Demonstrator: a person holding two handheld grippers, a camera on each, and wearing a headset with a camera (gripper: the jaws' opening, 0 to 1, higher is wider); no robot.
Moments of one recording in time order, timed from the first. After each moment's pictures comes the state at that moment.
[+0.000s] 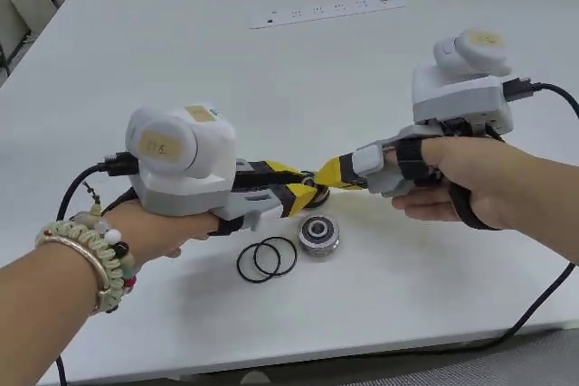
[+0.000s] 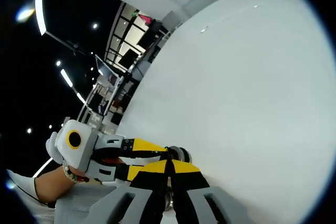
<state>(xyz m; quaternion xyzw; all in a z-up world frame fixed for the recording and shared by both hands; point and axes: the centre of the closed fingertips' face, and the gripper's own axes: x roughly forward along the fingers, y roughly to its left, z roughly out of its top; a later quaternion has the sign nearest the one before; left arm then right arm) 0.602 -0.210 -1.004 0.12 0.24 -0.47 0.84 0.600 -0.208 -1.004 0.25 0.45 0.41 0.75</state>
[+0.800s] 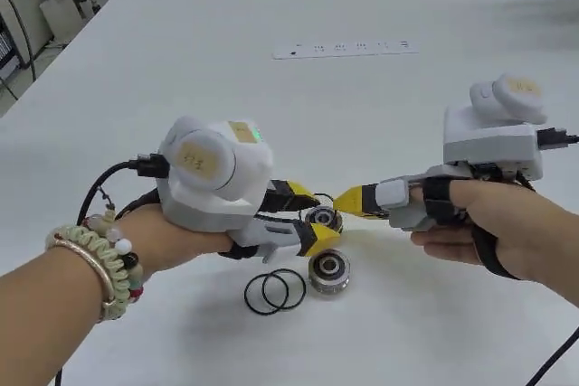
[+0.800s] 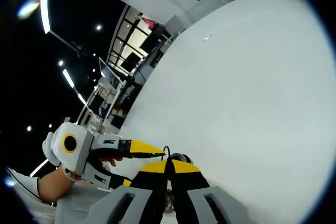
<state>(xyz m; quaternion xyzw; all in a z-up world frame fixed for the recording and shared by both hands) 0.593 -0.216 -0.988 0.17 0.23 -0.51 0.81 0.607 -0.214 -0.989 0.25 0.42 0.42 0.77</state>
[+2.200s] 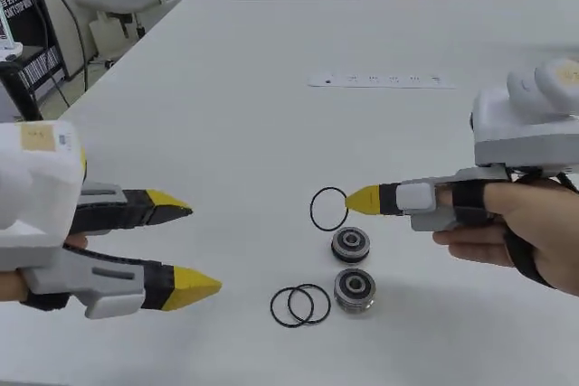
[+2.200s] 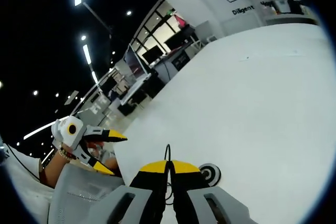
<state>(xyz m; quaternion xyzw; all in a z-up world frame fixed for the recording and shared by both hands) 0.515 -0.077 -0.940 0.17 0.25 -0.42 0.86 0.583 -0.185 -0.940 0.15 0.37 0.50 0.77</state>
